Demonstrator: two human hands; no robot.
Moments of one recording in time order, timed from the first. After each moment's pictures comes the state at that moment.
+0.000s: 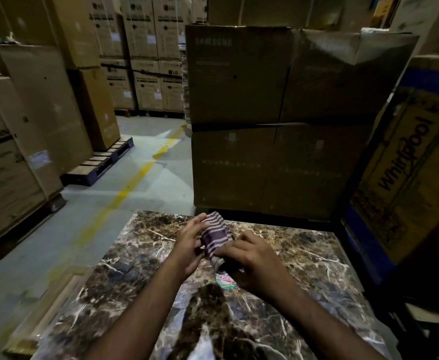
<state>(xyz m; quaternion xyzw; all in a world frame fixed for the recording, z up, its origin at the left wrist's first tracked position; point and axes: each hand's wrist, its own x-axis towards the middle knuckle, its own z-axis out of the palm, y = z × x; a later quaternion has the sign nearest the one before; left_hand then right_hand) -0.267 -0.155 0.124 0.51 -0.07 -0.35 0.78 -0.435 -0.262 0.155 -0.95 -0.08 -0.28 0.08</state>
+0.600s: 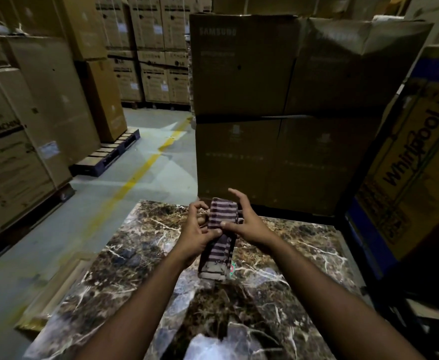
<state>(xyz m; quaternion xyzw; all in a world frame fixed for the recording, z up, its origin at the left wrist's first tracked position) -0.291 -0.153 0.124 0.61 -0.26 -0.26 0.70 -0.390 -0.308 0.160 -0.79 0.11 -0.09 0.60</state>
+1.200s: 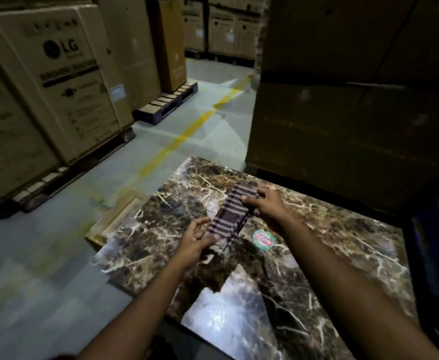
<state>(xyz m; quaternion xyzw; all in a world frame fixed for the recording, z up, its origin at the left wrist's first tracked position) -0.308 -0.042 0.035 0.65 -0.01 -0.25 0.72 -0.307 -0.266 0.096 -0.69 0.21 -0.03 0.69</state>
